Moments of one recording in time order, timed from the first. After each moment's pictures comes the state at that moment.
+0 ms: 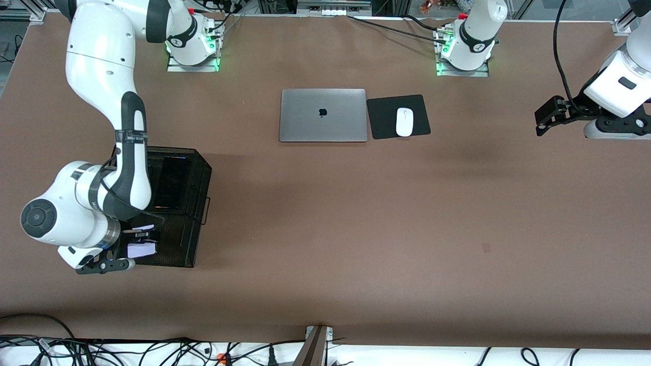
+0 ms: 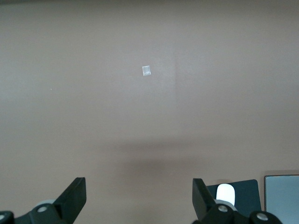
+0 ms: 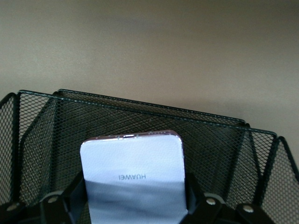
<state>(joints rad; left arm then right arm) -0.07 -0.01 -0.03 -1.61 0.06 1.63 -0.07 0.41 0.92 -0.60 -1.26 0.52 2.03 -0.34</state>
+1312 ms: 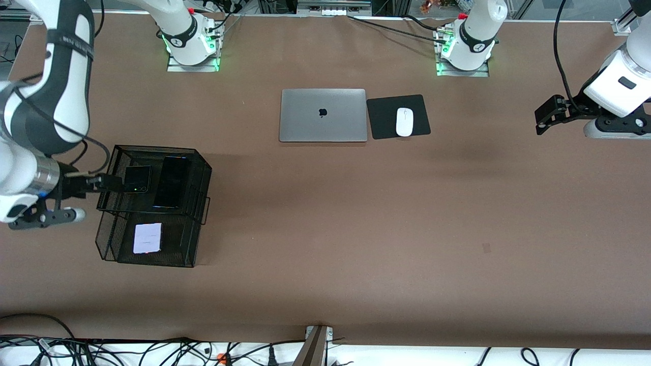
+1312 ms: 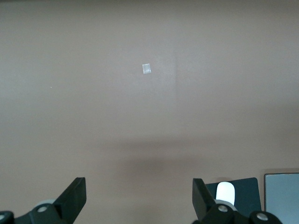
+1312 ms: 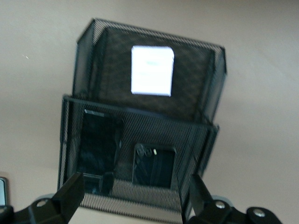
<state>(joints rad) -0.07 -0.01 -0.03 -1.61 0.06 1.62 -0.07 0.57 0.47 -0.74 -1.42 0.28 1.65 -0.30</state>
